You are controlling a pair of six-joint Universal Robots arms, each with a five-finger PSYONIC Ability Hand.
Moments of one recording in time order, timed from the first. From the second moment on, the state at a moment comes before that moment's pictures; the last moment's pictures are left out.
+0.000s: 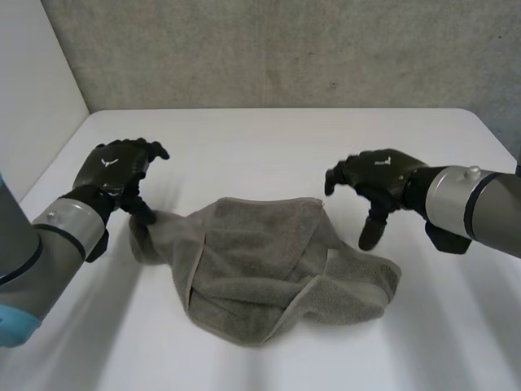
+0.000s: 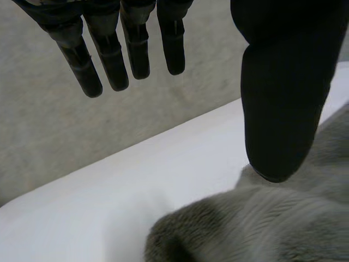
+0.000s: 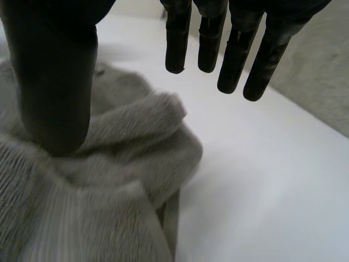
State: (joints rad) left arm 4.46 -1.76 -1.78 3.42 -1.37 3.24; right arm 1.90 -1.23 1.26 0.51 1.16 2.72; left_hand 0.39 0.39 0.39 0.39 0.21; right_hand 0.41 0.41 0.41 0.40 0.19
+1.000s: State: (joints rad) left arm 4.55 -2.00 -1.54 3.36 -0.92 3.92; right arm 2.00 -1.04 1.09 0.29 1.29 2.36; left_hand 1.16 1.20 1.20 1.20 0.99; right_hand 1.27 1.31 1.32 1.33 1.14
